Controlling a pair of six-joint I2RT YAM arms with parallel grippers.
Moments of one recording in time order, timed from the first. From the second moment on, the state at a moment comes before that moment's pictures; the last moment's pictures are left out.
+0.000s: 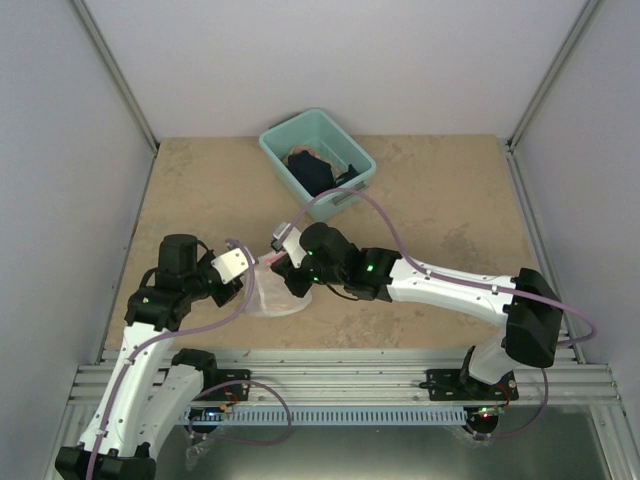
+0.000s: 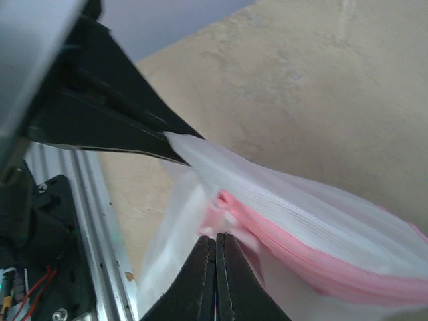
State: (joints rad) left arm -0.17 0.68 0.71 -0.78 0.41 0.72; right arm 1.14 1.58 1.24 -0.22 -0.05 0.18
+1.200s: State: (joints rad) left arm -0.17 0.68 0.70 -0.78 0.44 0.67; right arm 1.20 1.68 1.33 -0.24 0.23 0.27
